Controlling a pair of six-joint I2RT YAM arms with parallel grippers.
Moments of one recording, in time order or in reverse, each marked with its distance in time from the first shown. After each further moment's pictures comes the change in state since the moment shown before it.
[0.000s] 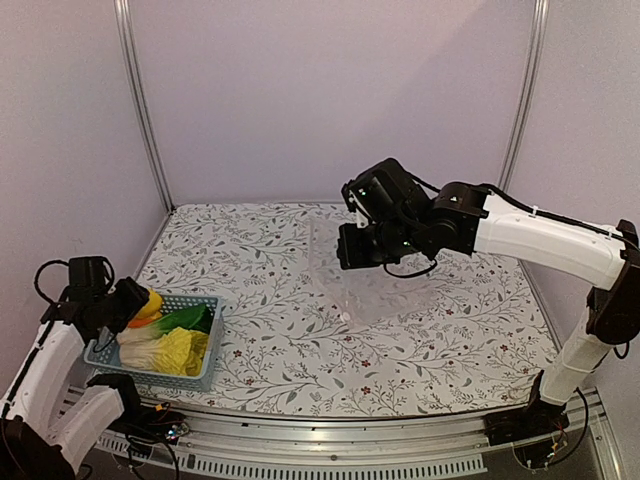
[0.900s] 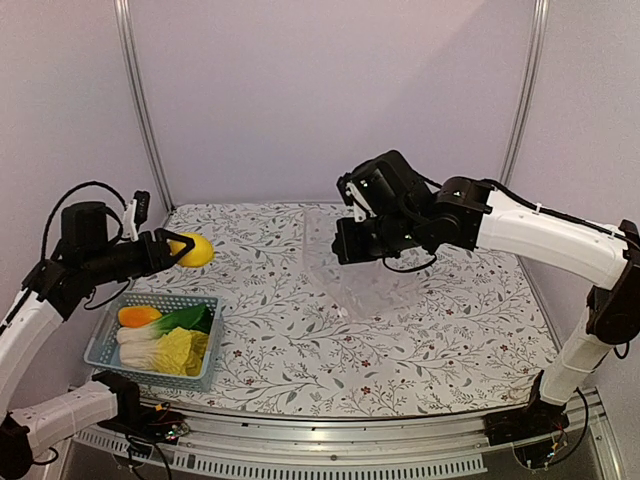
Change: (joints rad) left arm -0.377 0.060 0.346 0.026 0.305 0.198; right arm 0.000 0.000 0.033 0.009 -0.032 -0.040
